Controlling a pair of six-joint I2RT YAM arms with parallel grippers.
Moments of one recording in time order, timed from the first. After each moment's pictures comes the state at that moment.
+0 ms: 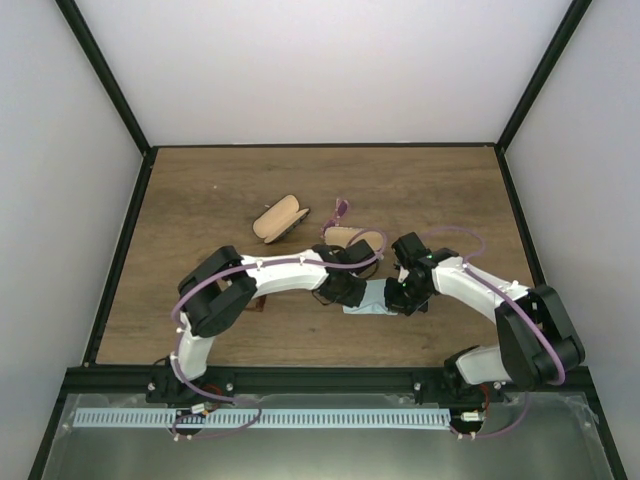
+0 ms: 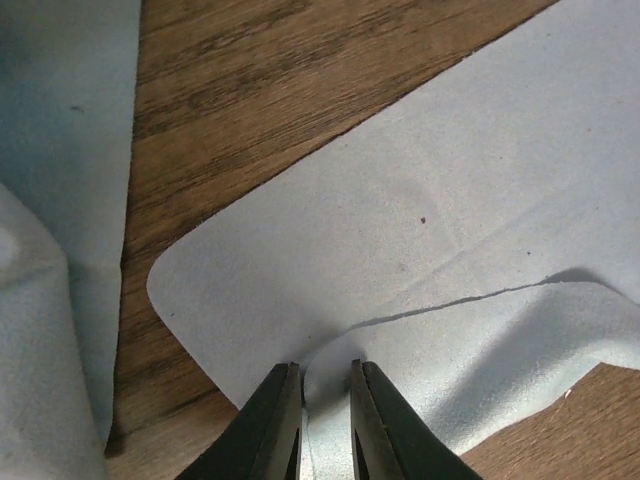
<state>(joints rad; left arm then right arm) -1.02 2.01 1.36 -0.62 0.05 -0.64 0.45 1.36 0.68 -0.74 -0.25 0.58</state>
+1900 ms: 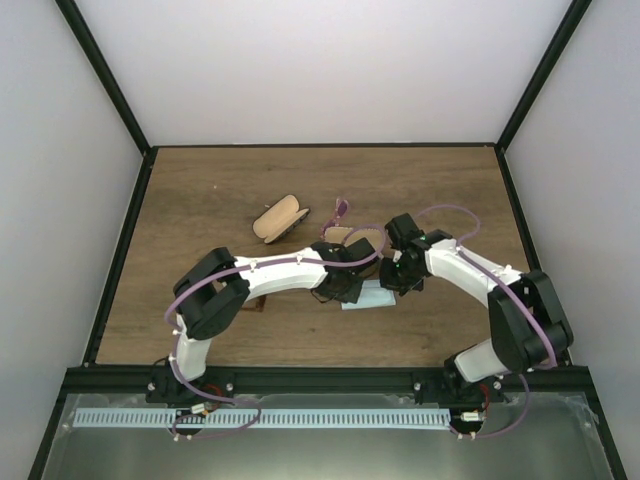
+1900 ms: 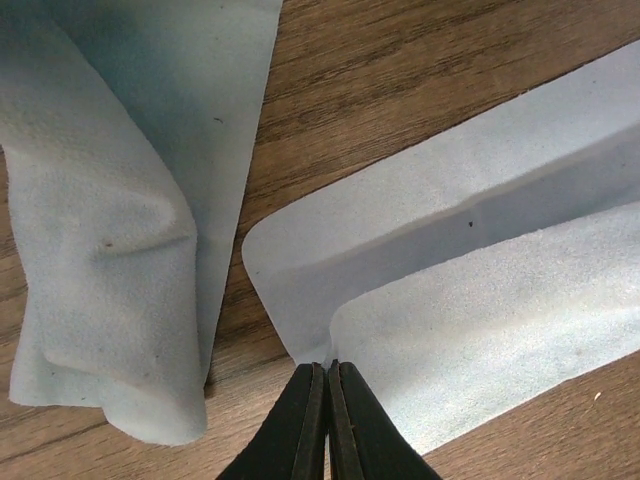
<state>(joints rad) -1.03 1.98 1.40 -0.72 -0.07 -0.68 0.45 1.45 0.85 -0.75 -0.14 0.56</state>
